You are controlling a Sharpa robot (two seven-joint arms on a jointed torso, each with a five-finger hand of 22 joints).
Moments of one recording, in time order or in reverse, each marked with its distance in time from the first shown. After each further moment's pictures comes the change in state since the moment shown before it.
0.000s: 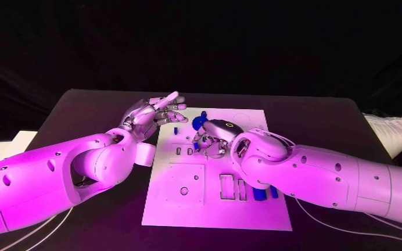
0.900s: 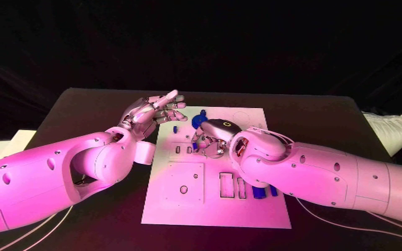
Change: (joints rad) left arm 0.000 0.003 0.000 -0.005 0.000 0.001 -0.001; left_hand 0.000 0.000 0.000 0.000 0.000 0.000 0.000 0.000 0.000 0.000 0.000 0.000 0.000 0.000 0.000 0.000 0.000 0.000 0.000 0.000 0.000 0.000; right arm -0.001 0.002 0.002 0.003 -0.046 0.032 0.003; right_hand -0.021 -0.007 -0.001 -0.001 -0.001 -0.002 0.007 -0.013 -0.002 -0.003 0.003 -0.007 -0.001 0.000 0.000 -0.004 0.000 0.000 0.000 0.000 0.000 0.000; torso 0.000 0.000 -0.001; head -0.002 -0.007
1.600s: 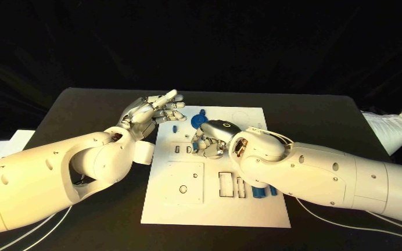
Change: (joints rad) left arm 0.000 0.000 0.000 -0.001 0.000 0.000 -0.001; left_hand 0.004 0.004 0.000 0.000 0.000 0.000 0.000 0.000 0.000 0.000 0.000 0.000 0.000 0.000 0.000 0.000 0.001 0.000 0.000 0.000 0.004 0.001; right arm -0.003 0.000 -0.003 -0.003 -0.003 0.012 -0.013; right_hand -0.052 -0.032 -0.025 0.017 0.001 -0.078 0.027 -0.016 -0.025 -0.031 0.019 -0.052 -0.041 -0.003 0.011 -0.006 0.000 0.000 -0.009 0.009 -0.004 0.000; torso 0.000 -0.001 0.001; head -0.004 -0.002
